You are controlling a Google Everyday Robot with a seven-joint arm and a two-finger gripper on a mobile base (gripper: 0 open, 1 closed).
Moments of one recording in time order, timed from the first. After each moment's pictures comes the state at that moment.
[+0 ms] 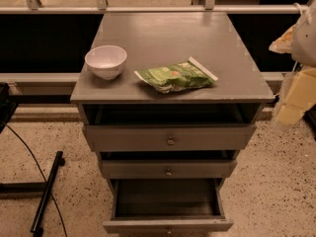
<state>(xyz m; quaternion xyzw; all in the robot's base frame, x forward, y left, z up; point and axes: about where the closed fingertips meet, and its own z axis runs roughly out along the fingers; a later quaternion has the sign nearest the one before) 0.438 -0.215 0.982 -0.60 0.78 -0.04 0.17</state>
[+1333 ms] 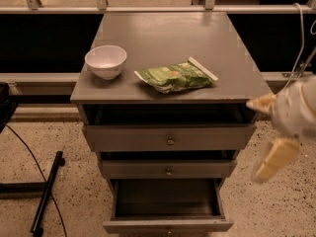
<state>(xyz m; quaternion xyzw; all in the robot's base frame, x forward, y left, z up) 0.417 -0.205 0.862 -0.62 0.75 0.06 0.21</state>
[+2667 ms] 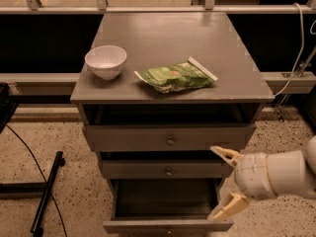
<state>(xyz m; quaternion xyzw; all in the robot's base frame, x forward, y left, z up) 0.386 -0.140 0.725 -0.60 0.70 0.20 0.35</state>
